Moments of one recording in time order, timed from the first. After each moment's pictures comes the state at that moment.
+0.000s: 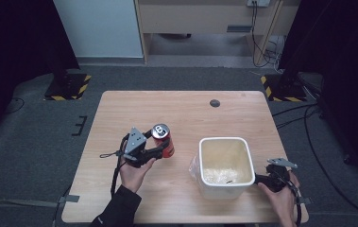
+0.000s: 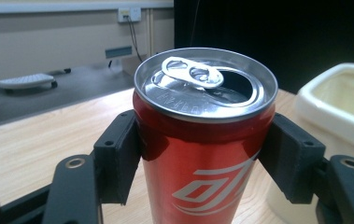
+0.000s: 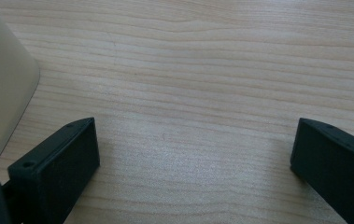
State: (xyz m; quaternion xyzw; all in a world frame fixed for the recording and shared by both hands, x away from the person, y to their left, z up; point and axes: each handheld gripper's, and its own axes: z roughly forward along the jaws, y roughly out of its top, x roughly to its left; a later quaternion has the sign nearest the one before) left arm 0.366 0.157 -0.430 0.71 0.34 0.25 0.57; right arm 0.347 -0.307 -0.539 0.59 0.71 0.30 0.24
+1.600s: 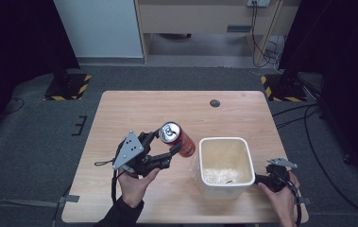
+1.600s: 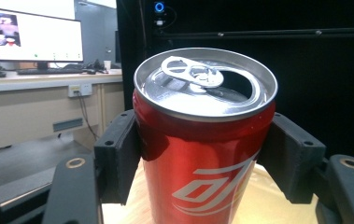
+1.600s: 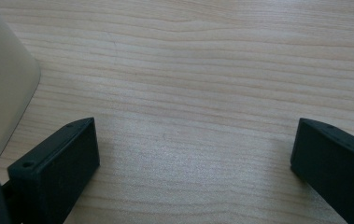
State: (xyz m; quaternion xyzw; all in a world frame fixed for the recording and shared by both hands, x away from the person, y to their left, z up) left arm 0.313 0.129 -0.361 0.65 0.24 0.23 0.69; right arm 0.347 -0.307 -0.539 0.59 0.71 0.30 0.24
